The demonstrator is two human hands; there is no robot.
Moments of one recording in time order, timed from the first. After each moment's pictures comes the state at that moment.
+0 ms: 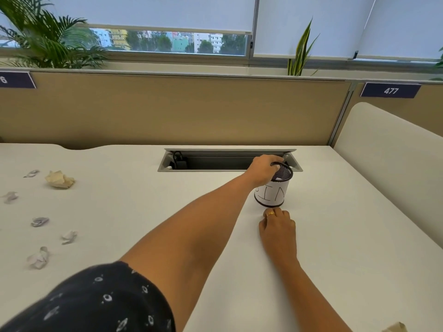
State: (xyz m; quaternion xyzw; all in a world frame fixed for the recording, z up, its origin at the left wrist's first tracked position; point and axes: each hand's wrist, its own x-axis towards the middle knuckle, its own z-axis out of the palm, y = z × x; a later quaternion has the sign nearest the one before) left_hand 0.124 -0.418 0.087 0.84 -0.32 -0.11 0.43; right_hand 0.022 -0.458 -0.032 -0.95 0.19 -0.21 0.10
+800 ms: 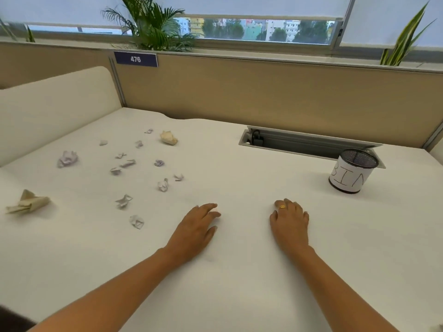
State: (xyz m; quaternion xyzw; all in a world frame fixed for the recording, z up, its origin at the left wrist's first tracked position) left_hand -0.044 -0.077 -0.035 0.95 -0.22 0.13 0.21; right_hand -0.017 -0.314 -0.039 -0.99 0.08 -0.09 0.10
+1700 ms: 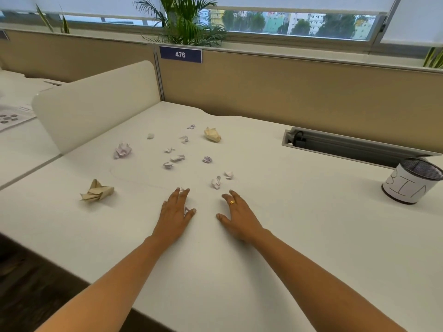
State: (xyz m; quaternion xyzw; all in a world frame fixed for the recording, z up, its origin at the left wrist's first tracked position) left_hand -0.036 0.089 -0.035 0.95 0.04 0.06 0.30; right_hand -0.010 -0.100 -0.019 -0.95 -0.18 0.07 0.26
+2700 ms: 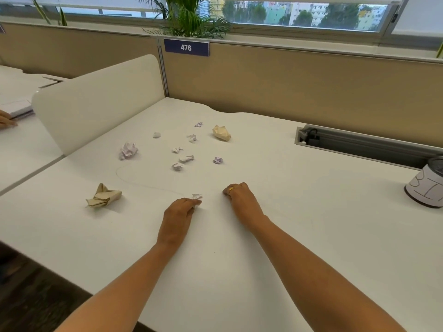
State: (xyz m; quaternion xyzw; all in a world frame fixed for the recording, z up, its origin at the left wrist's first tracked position) left_hand -0.030 0.106 -0.030 0.92 -0.01 0.21 0.33; right_hand 0.048 -0.062 -0.026 -0.96 -0.19 -0.01 0.21
